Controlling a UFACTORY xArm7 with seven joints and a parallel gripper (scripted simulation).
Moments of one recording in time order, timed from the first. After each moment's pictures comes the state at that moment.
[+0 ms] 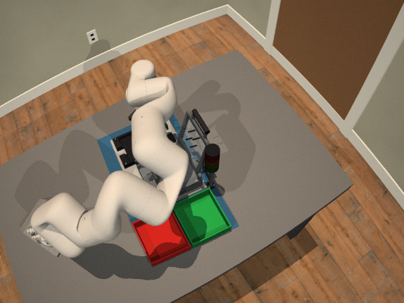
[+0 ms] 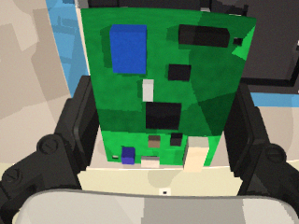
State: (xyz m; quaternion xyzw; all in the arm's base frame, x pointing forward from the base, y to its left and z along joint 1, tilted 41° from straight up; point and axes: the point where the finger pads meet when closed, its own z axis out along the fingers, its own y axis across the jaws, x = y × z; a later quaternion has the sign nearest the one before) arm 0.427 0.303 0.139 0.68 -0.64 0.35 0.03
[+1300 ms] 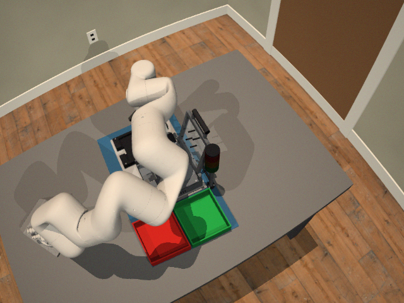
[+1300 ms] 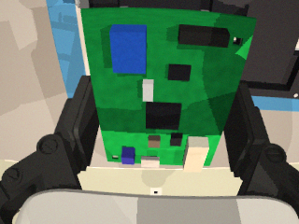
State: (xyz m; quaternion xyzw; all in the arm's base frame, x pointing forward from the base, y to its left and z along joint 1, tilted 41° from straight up) arm 0.427 0.302 0.139 0.69 -0.63 0.35 0.04
